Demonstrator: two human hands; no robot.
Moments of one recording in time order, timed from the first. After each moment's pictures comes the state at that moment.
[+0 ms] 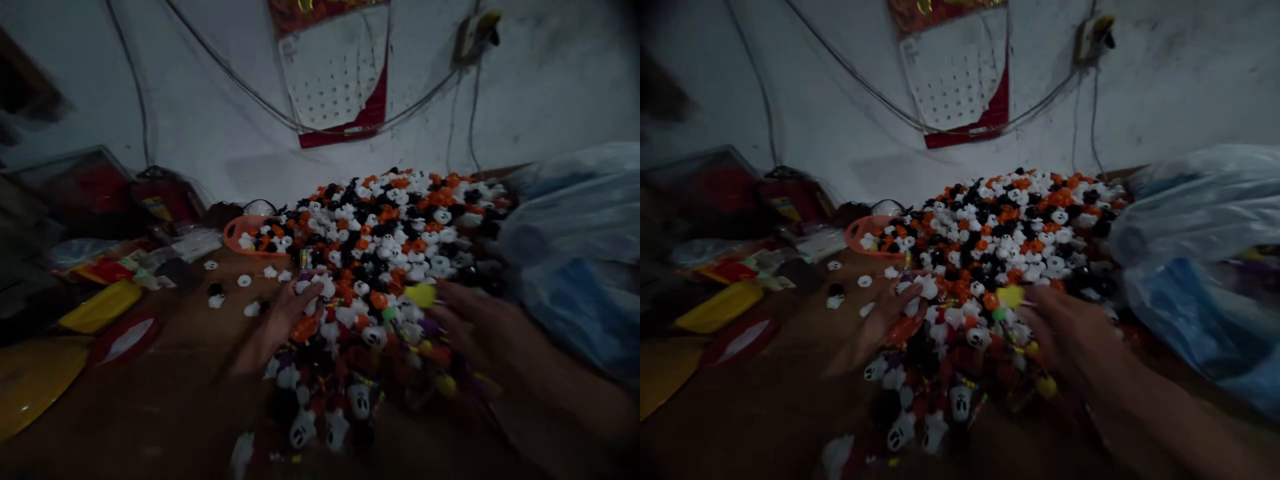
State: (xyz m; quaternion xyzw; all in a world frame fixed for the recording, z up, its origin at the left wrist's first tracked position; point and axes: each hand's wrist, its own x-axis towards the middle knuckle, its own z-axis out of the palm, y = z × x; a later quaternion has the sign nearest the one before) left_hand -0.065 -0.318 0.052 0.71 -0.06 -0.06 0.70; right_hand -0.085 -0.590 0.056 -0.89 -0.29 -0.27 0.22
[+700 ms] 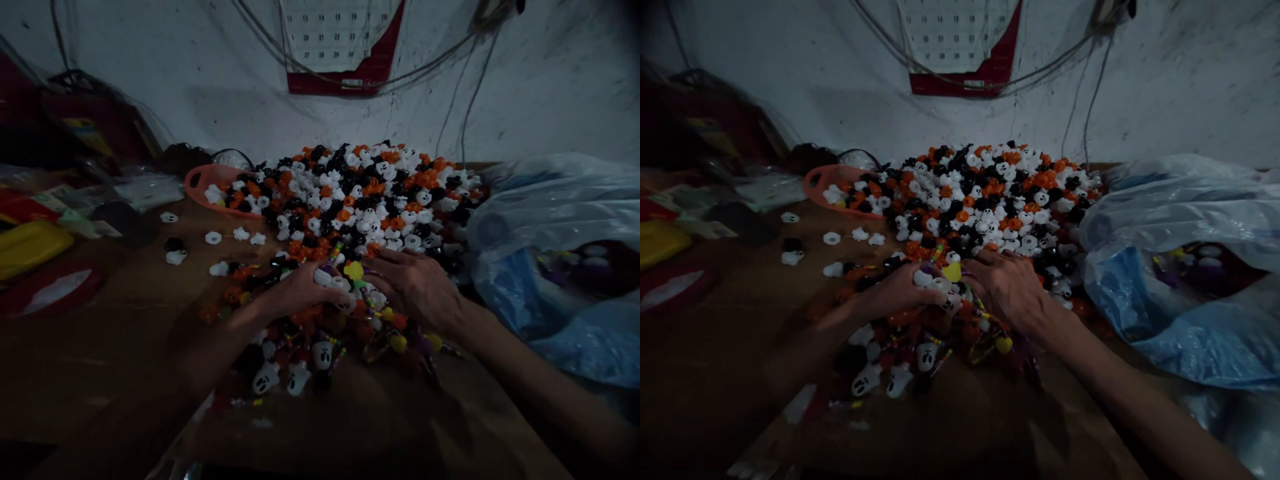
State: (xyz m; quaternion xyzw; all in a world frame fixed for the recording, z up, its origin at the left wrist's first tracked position) left_hand -0.069 -0.363 0.037 0.80 -0.12 -0.18 0.56; right_hand -0.083 -0.586 0.074 -0.92 -0.36 -0.15 0.06
